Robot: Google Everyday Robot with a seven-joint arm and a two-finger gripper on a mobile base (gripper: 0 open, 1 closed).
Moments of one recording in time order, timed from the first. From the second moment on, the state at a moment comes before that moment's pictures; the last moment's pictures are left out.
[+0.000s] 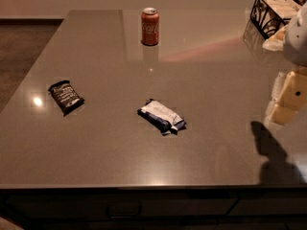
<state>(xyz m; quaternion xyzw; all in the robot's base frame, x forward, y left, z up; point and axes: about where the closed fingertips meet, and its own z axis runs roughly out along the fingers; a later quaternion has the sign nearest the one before) 0.438 -0.217 0.977 -0.60 0.78 -0.03 0.16</state>
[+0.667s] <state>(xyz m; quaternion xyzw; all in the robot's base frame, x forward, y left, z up) 0.446 -0.192 0.965 -0.60 0.78 -0.01 0.17</state>
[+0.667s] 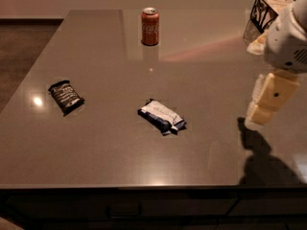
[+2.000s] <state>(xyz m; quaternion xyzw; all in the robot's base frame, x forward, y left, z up) 0.471 -0.075 0.889 -0.61 0.77 0.06 0.17</state>
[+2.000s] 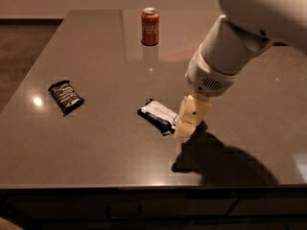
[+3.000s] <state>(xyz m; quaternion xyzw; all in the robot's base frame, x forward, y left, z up) 0.498 -0.035 0.849 -0.61 0.77 0.10 0.17</state>
